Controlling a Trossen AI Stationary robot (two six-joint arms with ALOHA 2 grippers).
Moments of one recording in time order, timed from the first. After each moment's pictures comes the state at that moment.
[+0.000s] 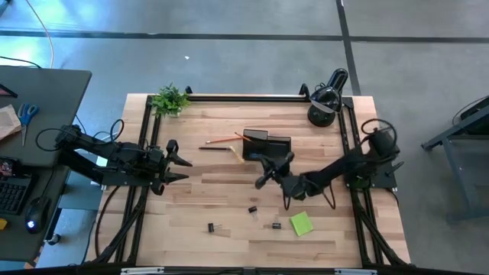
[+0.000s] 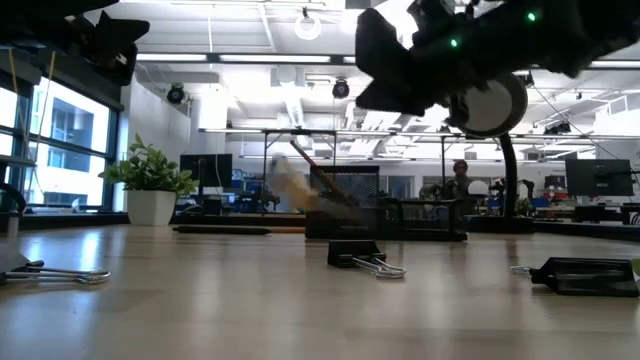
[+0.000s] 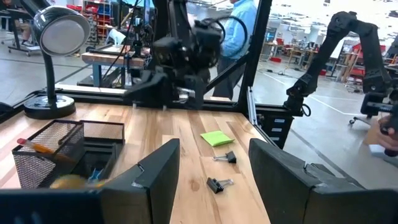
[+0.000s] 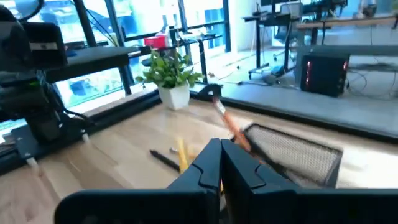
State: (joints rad) left arm -0.23 0.26 0.18 0.05 -0.17 -0.14; right arm 0.34 1.78 0.75 0.88 1.13 0.27
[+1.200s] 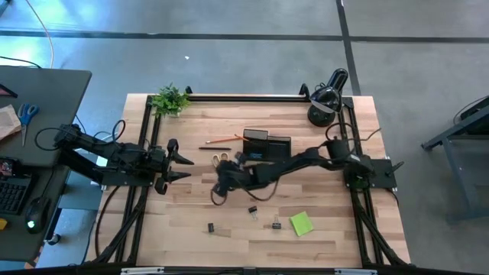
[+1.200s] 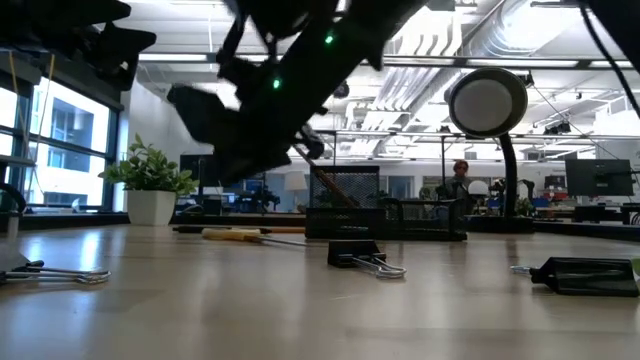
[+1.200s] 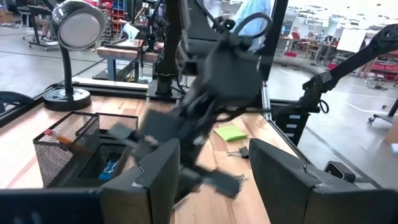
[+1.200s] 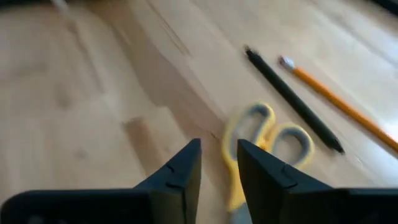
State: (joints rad) left arm -0.23 0.29 0.18 0.05 -0.23 -0.14; right arm 0.17 2.27 1.67 -0.21 0.54 0.45
